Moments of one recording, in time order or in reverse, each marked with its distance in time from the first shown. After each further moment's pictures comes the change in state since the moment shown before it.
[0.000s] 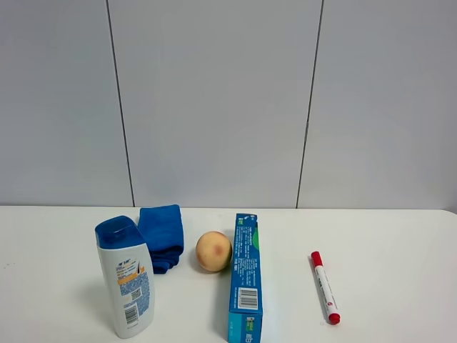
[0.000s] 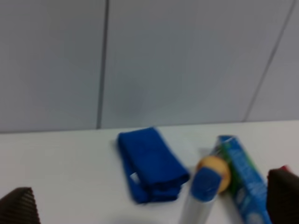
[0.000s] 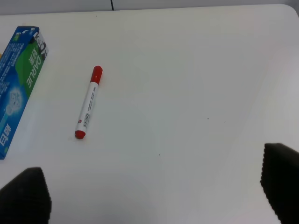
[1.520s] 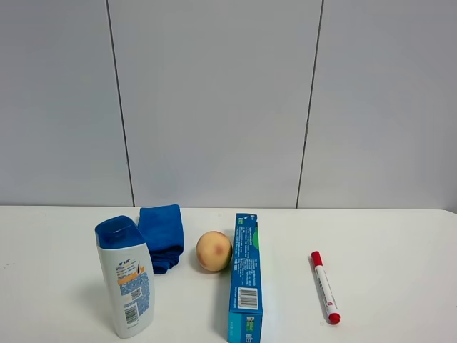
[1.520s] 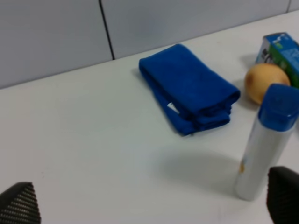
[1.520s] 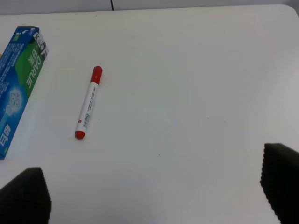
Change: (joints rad) left arm -0.007 0.407 0.129 -0.013 -0.233 0.383; right arm 0.000 0.000 0.000 0.000 0.000 0.000
